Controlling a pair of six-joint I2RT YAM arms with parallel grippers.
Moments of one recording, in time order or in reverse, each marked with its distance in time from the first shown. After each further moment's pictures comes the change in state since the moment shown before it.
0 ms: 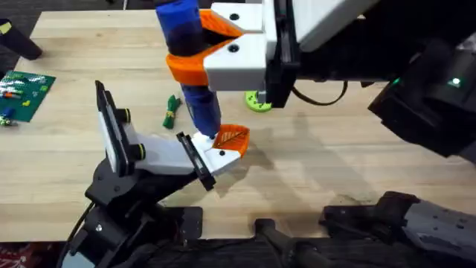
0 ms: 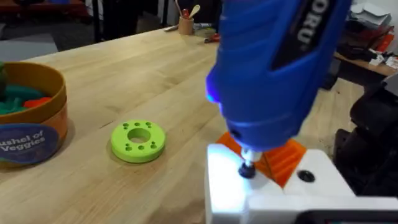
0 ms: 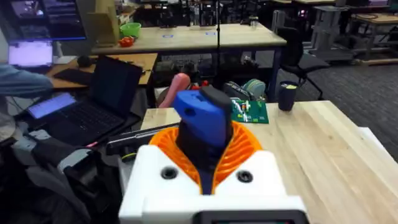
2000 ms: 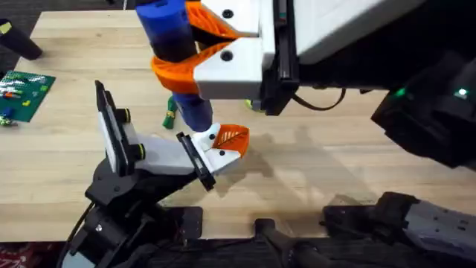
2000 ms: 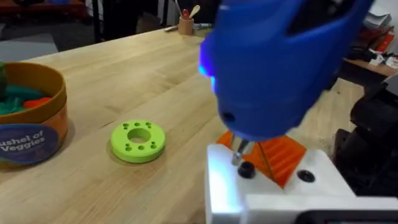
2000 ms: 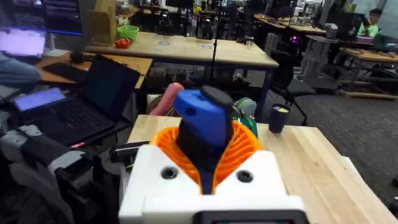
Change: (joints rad) left arm 0.000 0.000 0.000 0.000 0.000 0.000; right arm 0.058 -0.022 -0.002 0.043 0.055 -0.104
